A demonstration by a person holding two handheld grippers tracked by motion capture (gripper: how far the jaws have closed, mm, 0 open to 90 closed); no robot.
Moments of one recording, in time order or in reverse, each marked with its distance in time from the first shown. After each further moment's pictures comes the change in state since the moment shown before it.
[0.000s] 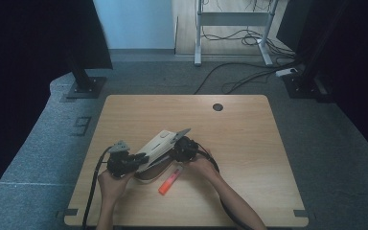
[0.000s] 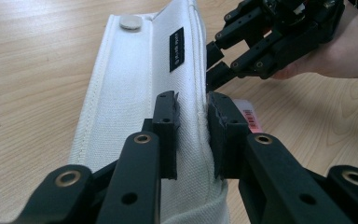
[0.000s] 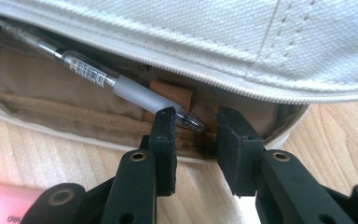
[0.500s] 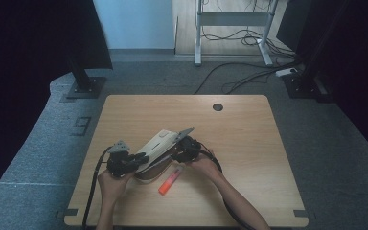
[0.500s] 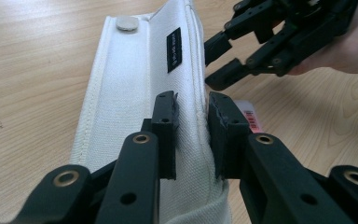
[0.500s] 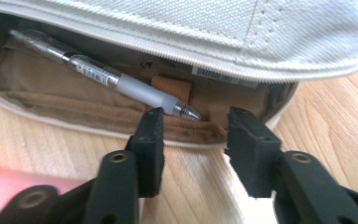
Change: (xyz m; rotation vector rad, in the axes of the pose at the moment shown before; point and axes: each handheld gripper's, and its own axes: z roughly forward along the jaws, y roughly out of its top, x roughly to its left) left arm 0.000 0.000 -0.001 -0.006 0.003 0.007; right arm 0.000 -0.004 -0.015 -0.019 -0.003 0.004
